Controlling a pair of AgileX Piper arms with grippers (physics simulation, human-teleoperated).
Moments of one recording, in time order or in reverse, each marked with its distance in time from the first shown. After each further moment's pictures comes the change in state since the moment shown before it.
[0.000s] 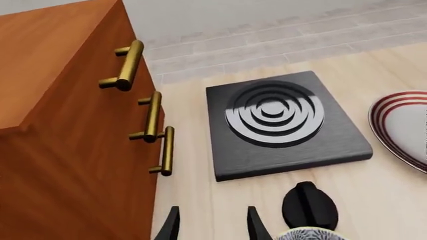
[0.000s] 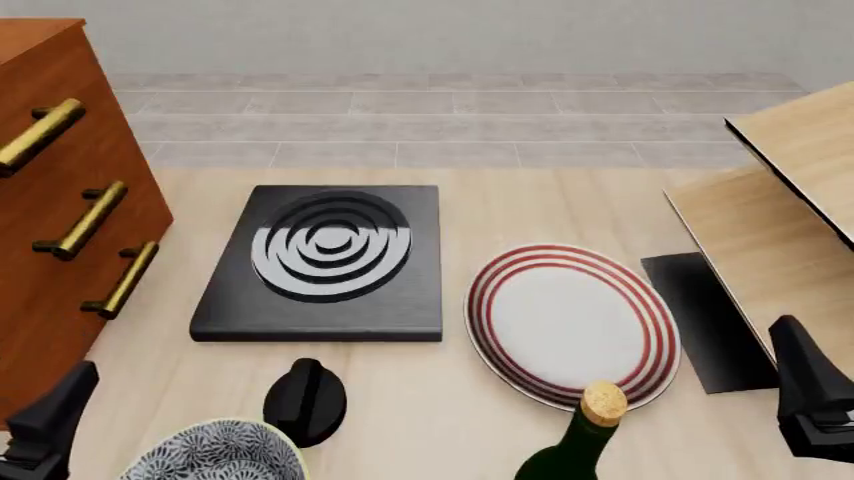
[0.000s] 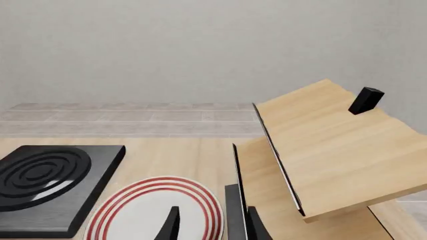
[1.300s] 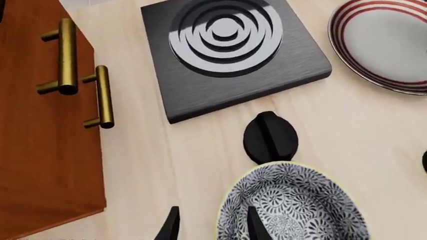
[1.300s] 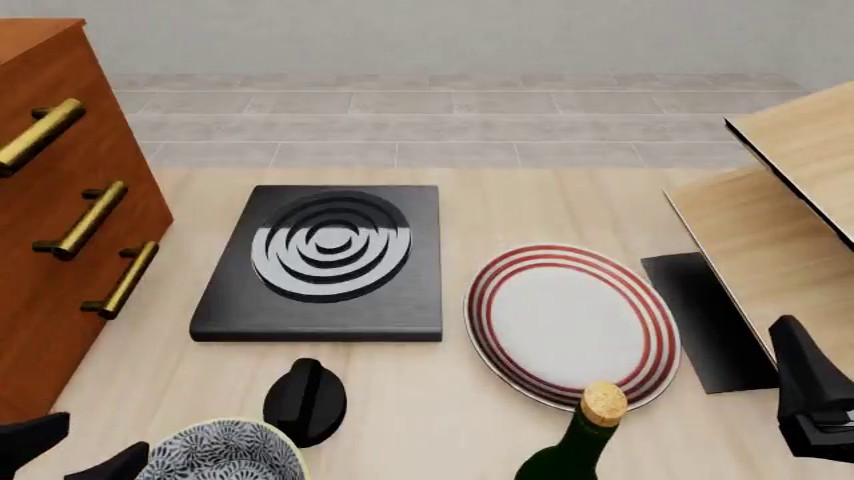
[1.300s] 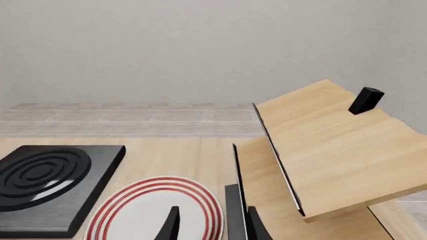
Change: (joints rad) left arm -0.203 0.082 -0.009 0.279 -0.062; right arm 0.000 0.000 0.000 0.000 0.000
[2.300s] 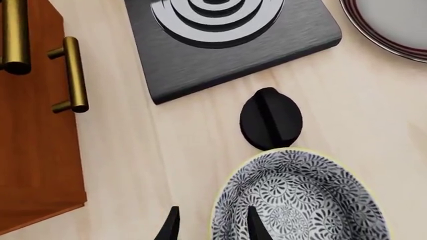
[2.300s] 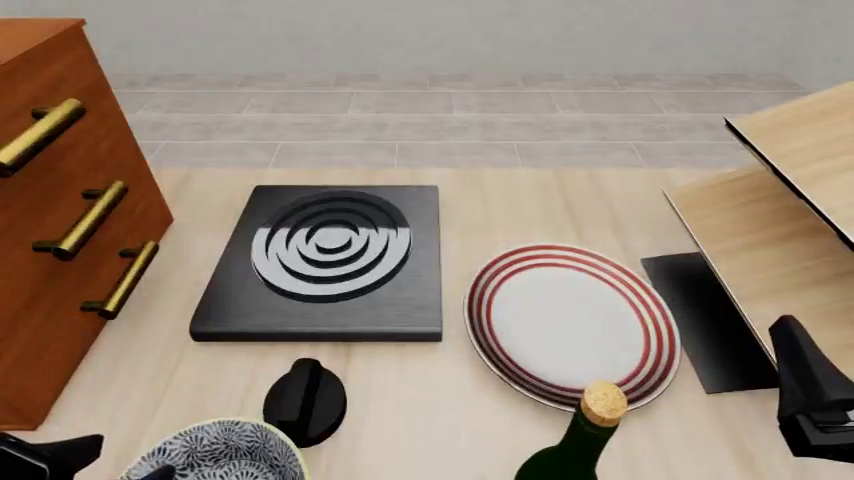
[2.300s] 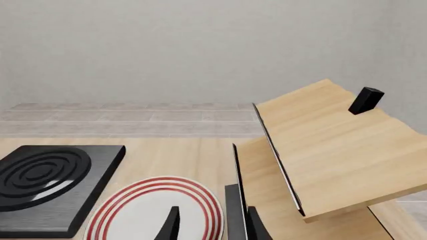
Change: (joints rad) left arm -0.027 0.102 0.108 -0.095 -0.003; right arm 0.000 0.000 0.000 0.000 0.000
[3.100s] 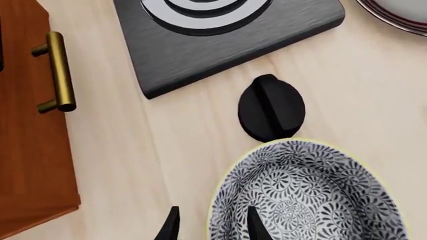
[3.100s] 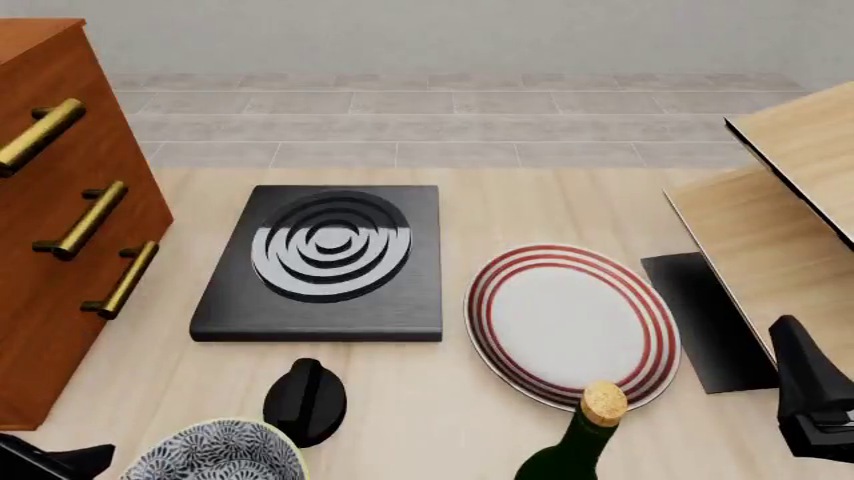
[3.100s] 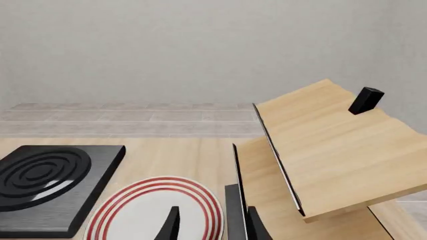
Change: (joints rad) left arm -0.006 0.023 0.064 -0.057 0.049; right arm 0.000 0.000 0.000 0.000 0.000
